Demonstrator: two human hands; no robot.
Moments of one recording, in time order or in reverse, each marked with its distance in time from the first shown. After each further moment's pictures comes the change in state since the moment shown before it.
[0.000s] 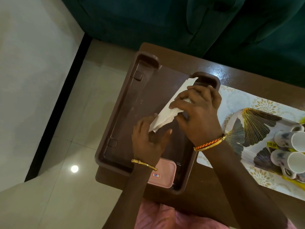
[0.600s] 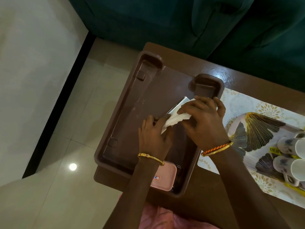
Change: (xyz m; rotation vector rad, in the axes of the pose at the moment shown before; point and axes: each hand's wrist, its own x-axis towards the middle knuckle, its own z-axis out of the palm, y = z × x) left_hand 0.012 0.012 0.008 0.246 -0.184 0.009; right_hand -0.009 0.013 0.006 0.059 -0.104 0.071
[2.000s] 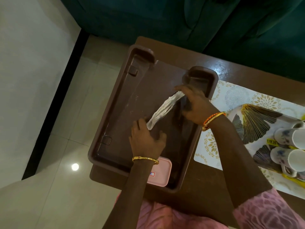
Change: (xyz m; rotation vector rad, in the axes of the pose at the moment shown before) left_hand -0.015 -0.020 0.025 -0.010 -0.011 -0.279; right_hand 0.041 0.060 0.027 0.158 -0.318 0.080
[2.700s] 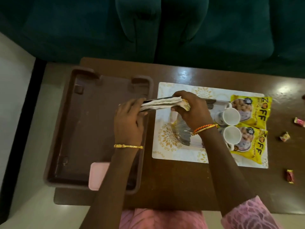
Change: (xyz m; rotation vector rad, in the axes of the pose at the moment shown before) left_hand -0.017 0.130 0.016 -0.017 0.039 0.621; right_hand -0.106 0.085 -0.072 0.173 0.486 0.055
